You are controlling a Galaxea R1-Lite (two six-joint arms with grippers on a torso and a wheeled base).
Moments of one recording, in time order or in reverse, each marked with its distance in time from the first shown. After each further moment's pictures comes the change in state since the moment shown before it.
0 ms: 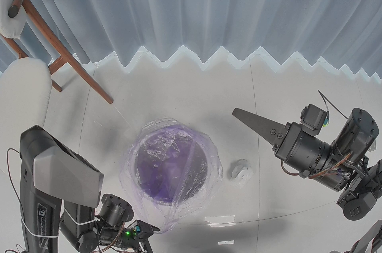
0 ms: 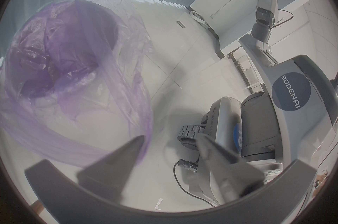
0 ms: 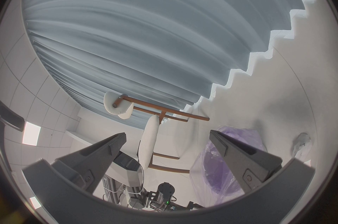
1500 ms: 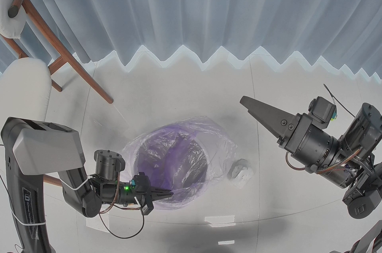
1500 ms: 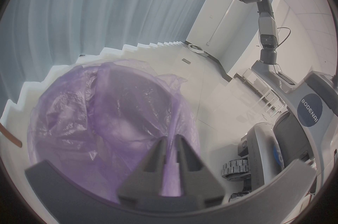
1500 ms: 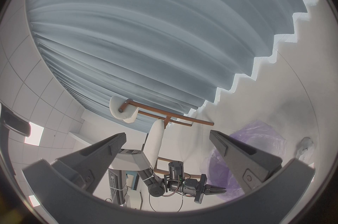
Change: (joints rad) left arm 0.205 -0.066 -0.393 0.144 -0.251 0.155; right arm 0.001 -0.044 -0.011 -0.004 0.001 0.007
